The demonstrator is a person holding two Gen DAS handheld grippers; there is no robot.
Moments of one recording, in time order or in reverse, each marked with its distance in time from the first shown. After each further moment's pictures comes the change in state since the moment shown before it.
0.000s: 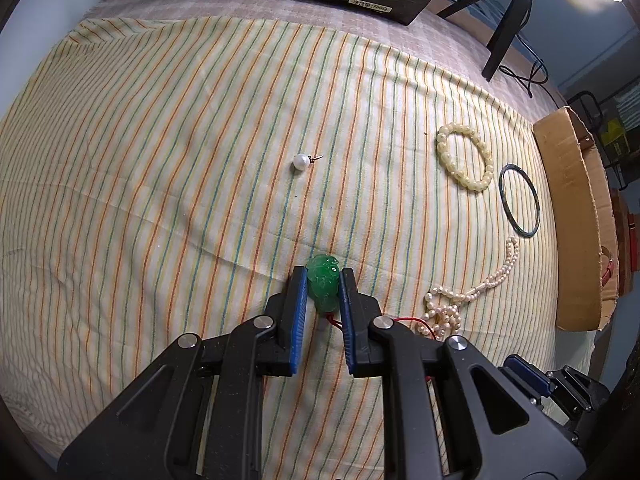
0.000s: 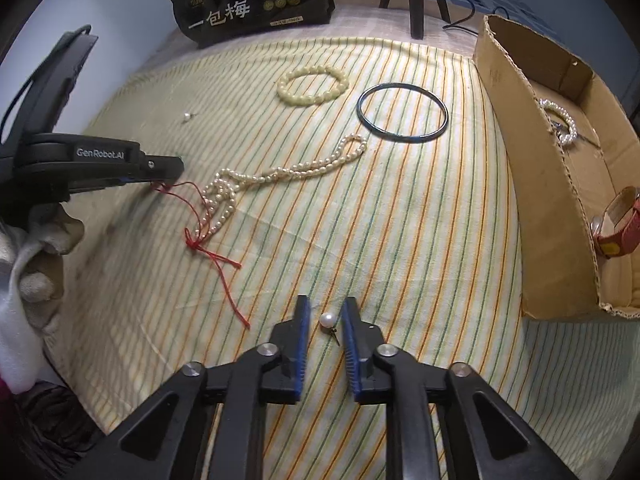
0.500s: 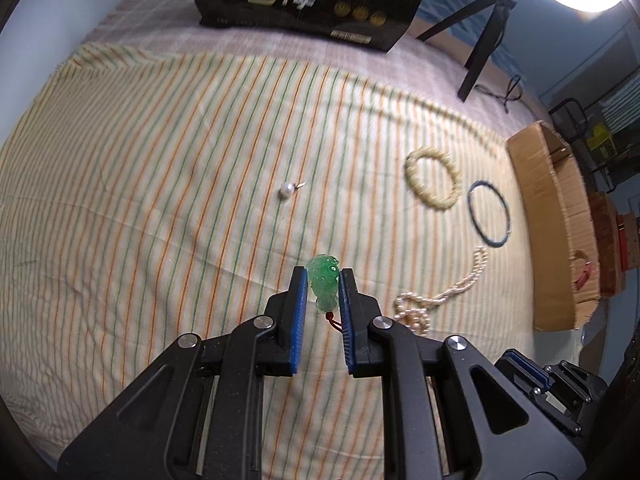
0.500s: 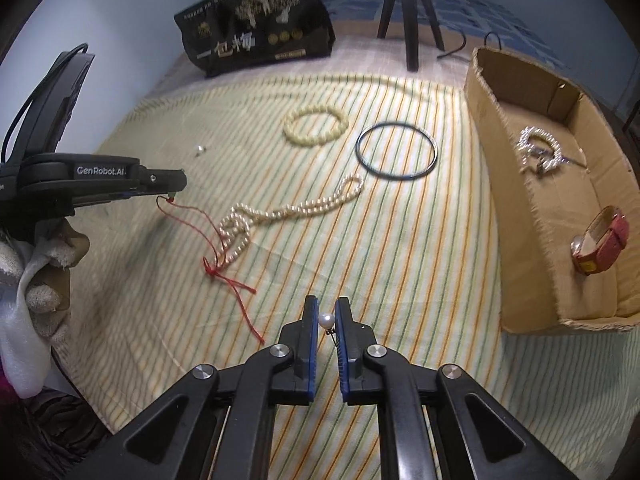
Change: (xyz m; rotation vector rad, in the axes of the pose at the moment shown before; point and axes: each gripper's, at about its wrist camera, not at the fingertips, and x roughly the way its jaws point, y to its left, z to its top) left arm -0.035 0.000 0.002 0.013 -0.070 -0.055; right arm -0.030 -0.004 0.007 0.012 -0.089 0.021
